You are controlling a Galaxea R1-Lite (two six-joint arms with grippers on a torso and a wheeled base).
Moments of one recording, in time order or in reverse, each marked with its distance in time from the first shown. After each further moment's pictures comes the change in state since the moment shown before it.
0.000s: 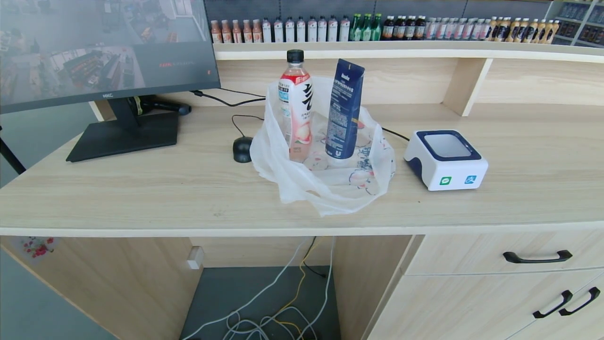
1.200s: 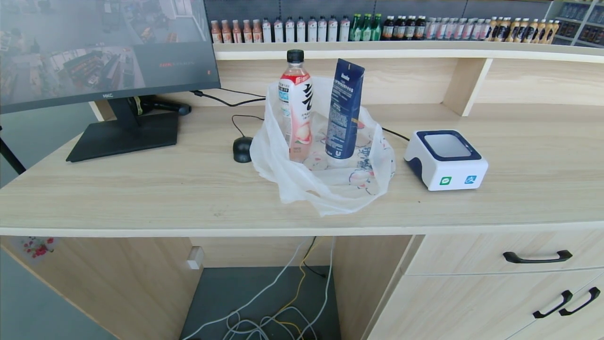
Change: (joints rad) left arm 0.000 0.000 0.000 0.000 0.000 -0.004; right arm -0.093 -0.076 0.000 0.001 0.019 0.047
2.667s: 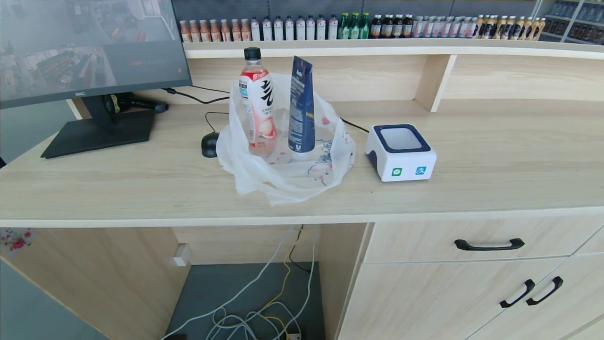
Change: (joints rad) left arm 0.000 0.000 0.000 0.001 0.000 -0.004; right arm -0.010 -0.022 0.000 0.000 -0.001 0.004
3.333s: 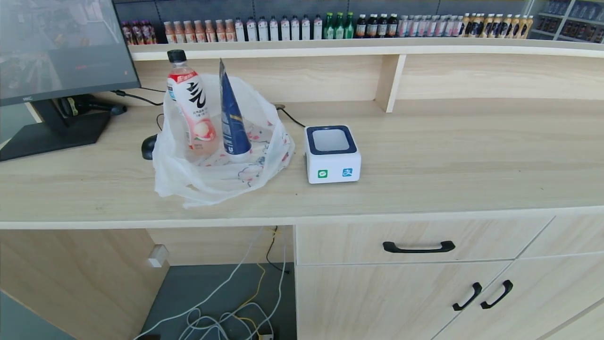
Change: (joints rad) left arm 0.000 0.000 0.000 0.000 0.000 -0.002; right arm 0.000 0.000 0.000 0.000 -0.004 0.021
